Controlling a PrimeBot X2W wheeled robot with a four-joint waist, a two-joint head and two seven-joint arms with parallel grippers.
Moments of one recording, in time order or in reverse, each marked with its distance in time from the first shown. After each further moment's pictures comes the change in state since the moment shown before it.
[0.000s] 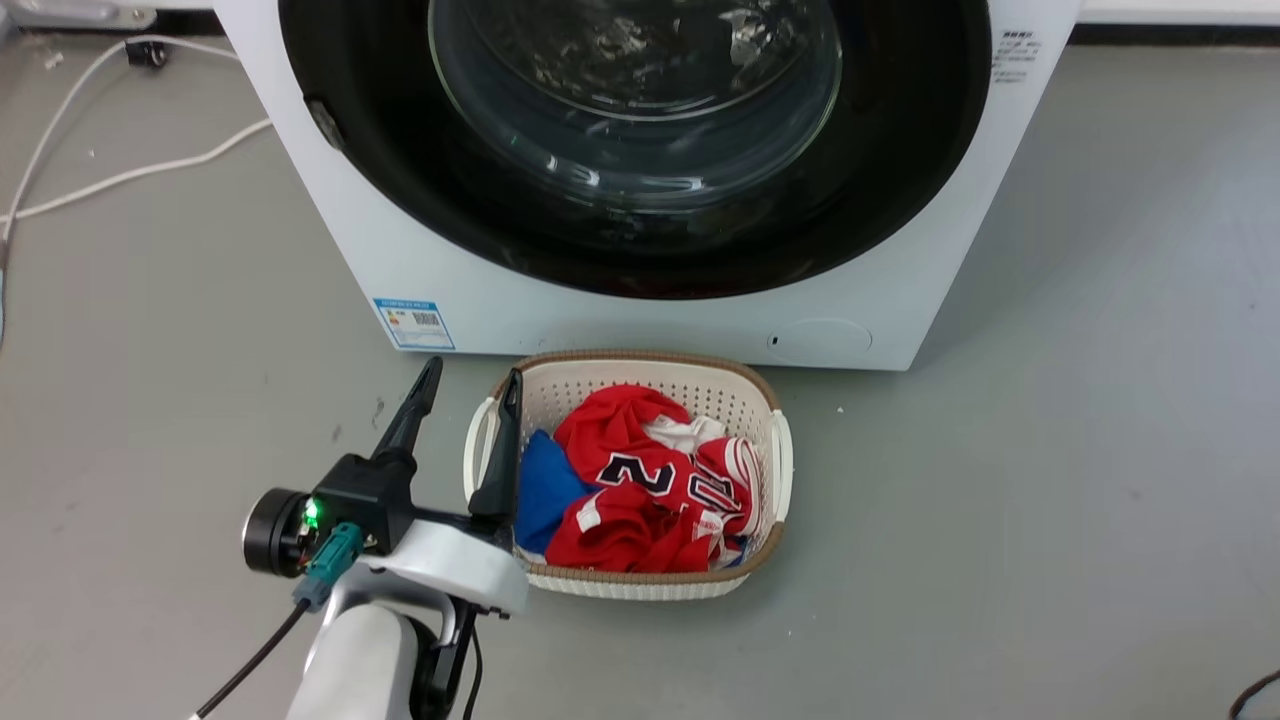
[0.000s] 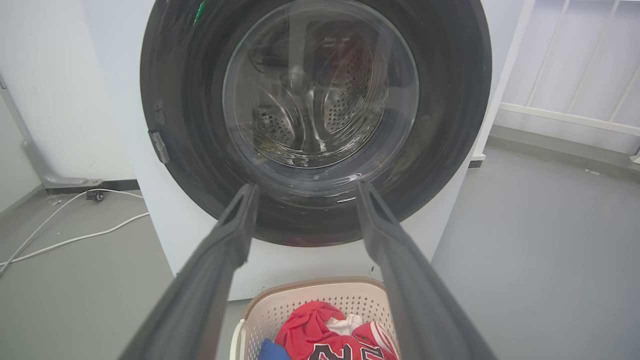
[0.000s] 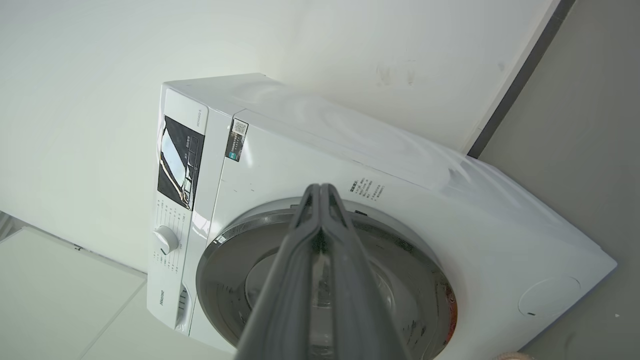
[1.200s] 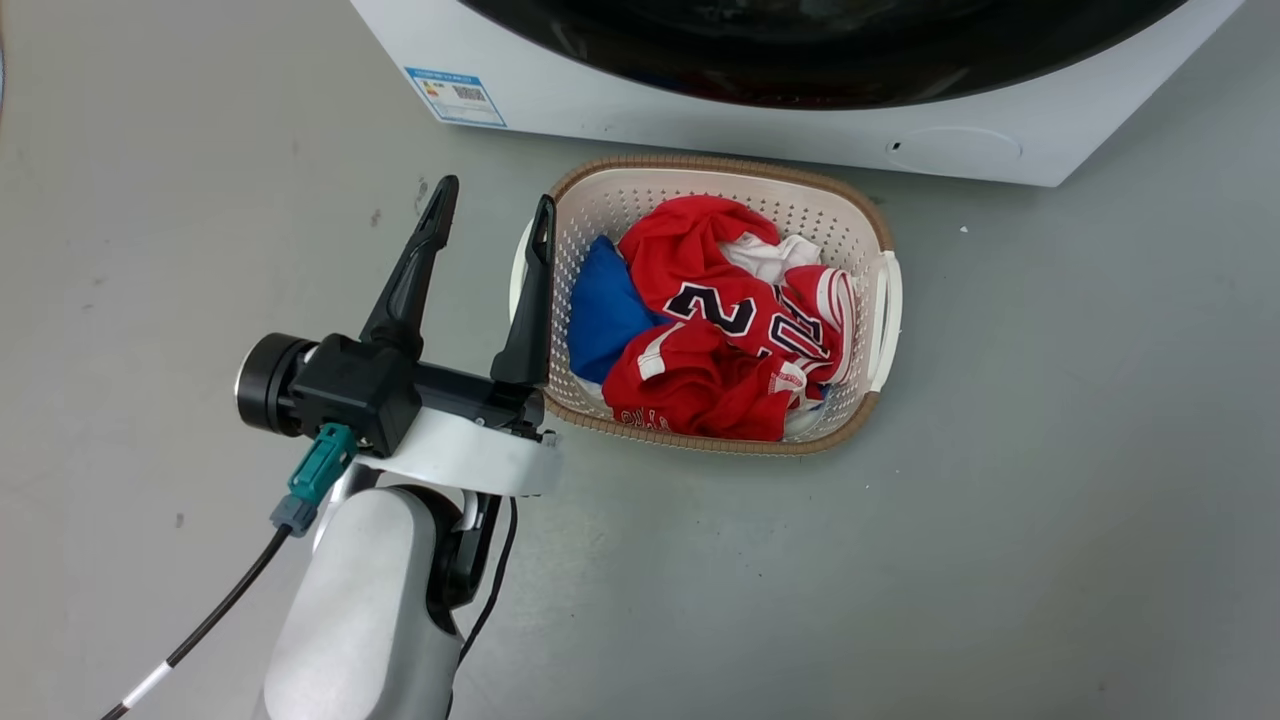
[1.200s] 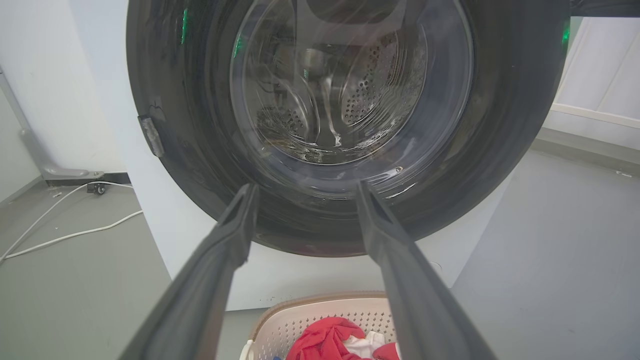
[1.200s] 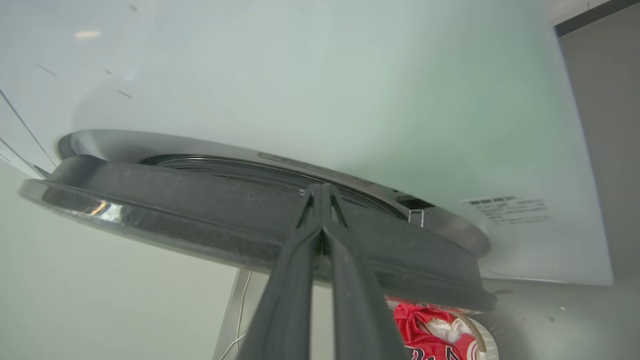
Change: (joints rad) left arm -0.176 -0.017 -0.042 -0.153 -0.011 0.005 0.000; right arm -1.141 -0.206 0.162 0.690 -0.446 0.000 0.682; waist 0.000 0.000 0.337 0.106
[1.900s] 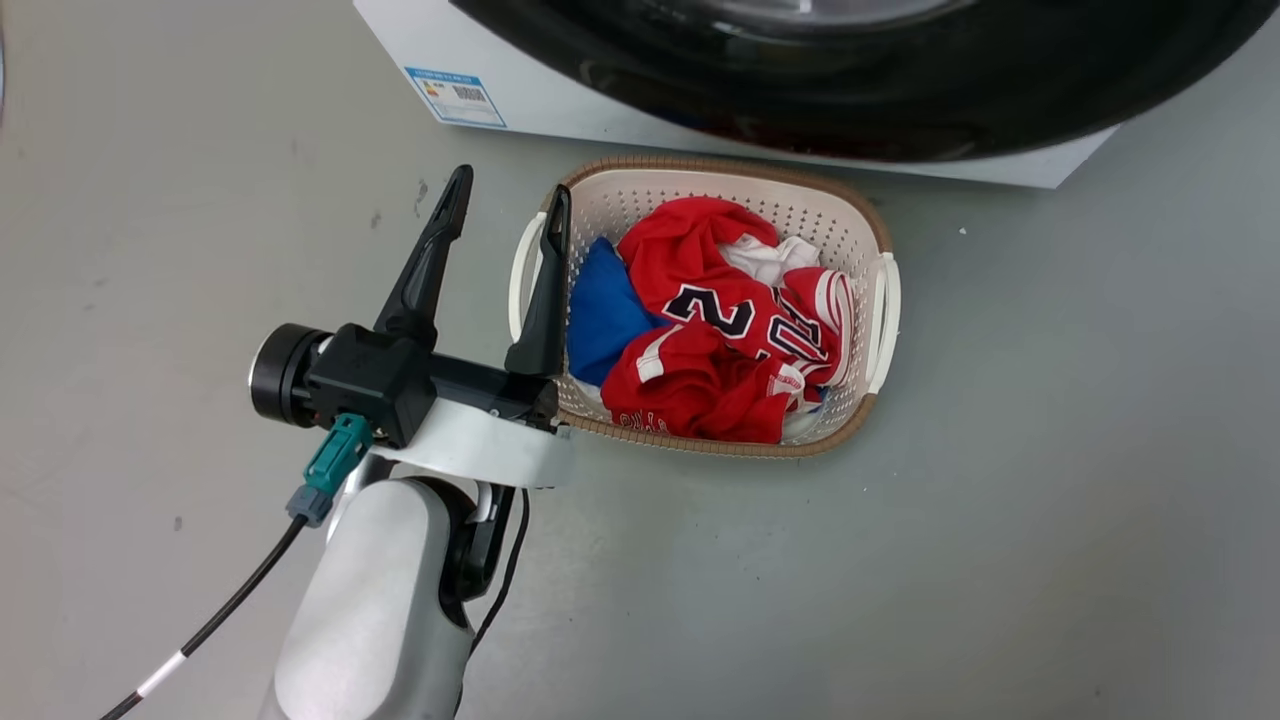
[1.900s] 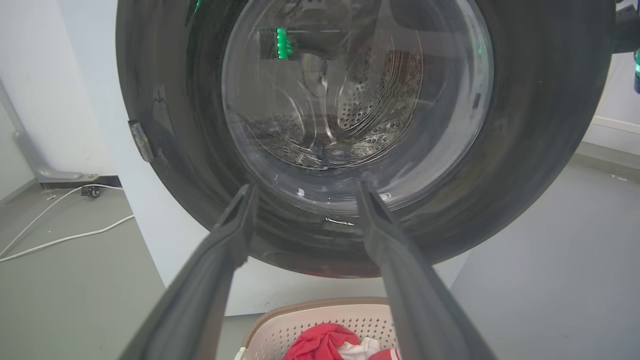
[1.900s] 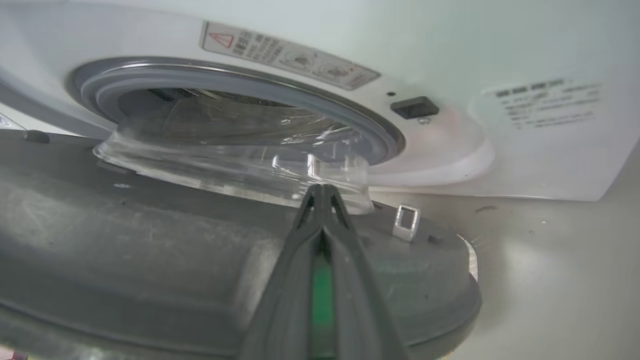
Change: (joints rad) left arm -0.023 -0.001 -0.033 0.007 -0.016 0.028 0.000; right arm -0.018 0.044 -0.041 0.053 -0.105 0.000 0.253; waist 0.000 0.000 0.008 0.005
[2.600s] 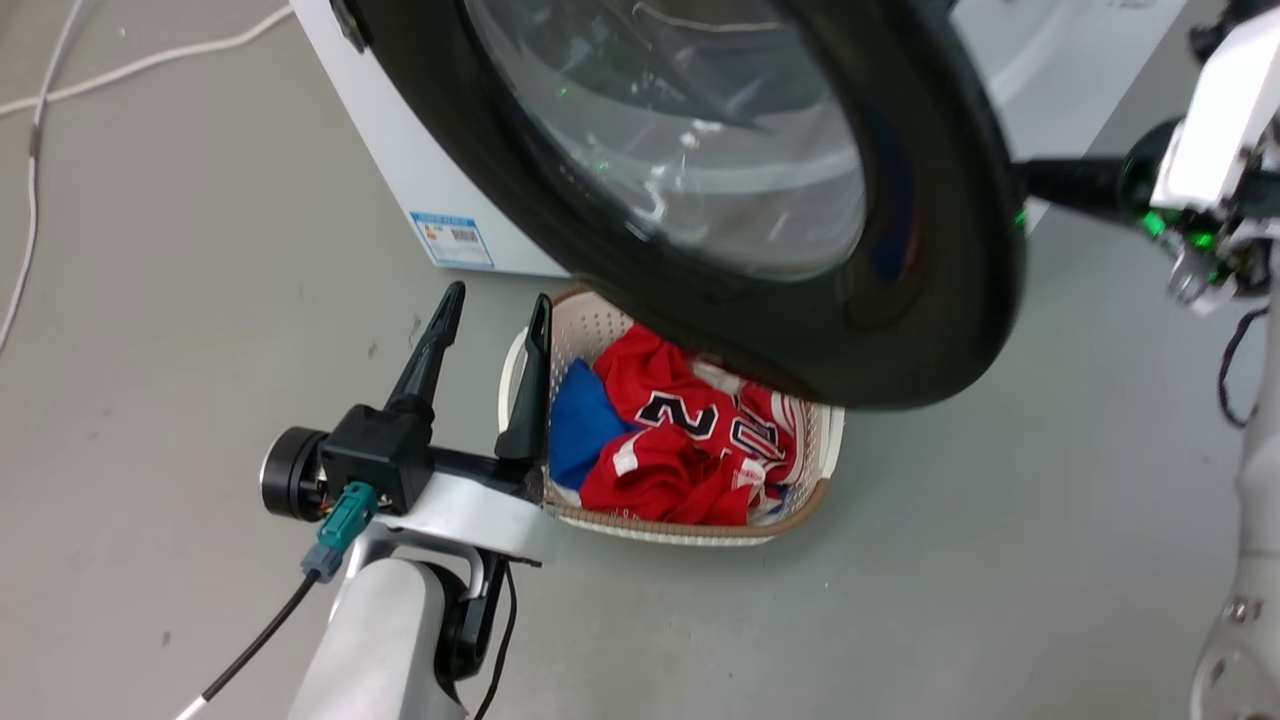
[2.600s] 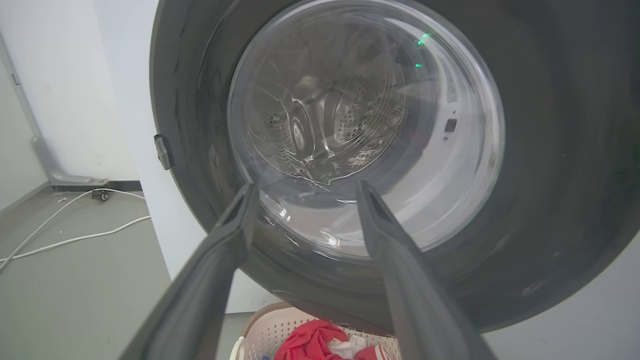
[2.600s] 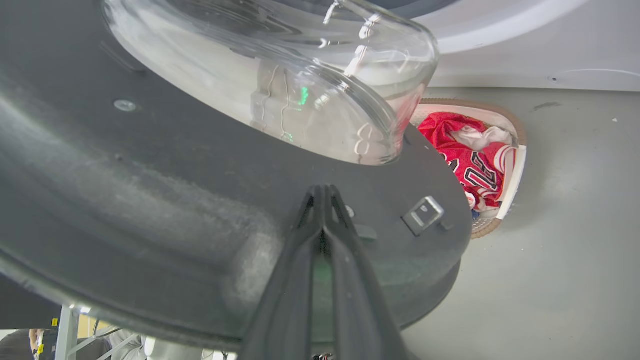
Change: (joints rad) left arm 0.121 0.000 0.022 0.055 -0.007 -0.009 0.000; right arm 0.427 0.175 -0.025 -0.295 0.029 -0.001 0.270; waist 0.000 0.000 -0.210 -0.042
